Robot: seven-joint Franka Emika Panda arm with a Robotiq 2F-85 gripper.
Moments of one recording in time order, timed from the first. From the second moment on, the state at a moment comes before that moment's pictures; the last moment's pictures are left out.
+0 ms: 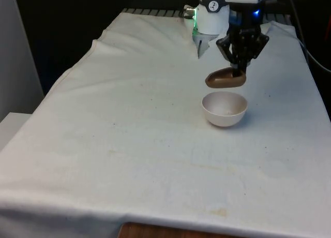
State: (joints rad) arm 0.05 0.28 0.09 -2.13 -0.09 2.54 -0.37
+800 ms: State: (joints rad) arm 0.06 0.26 0.17 -2.16 -0.11 2.54 -0.28
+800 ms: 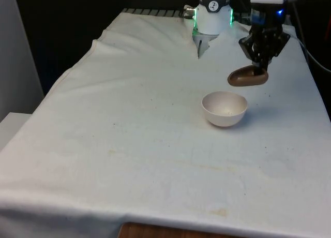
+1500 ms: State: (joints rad) arm 0.06 0.26 0.21 -2.16 -0.11 2.54 -0.24
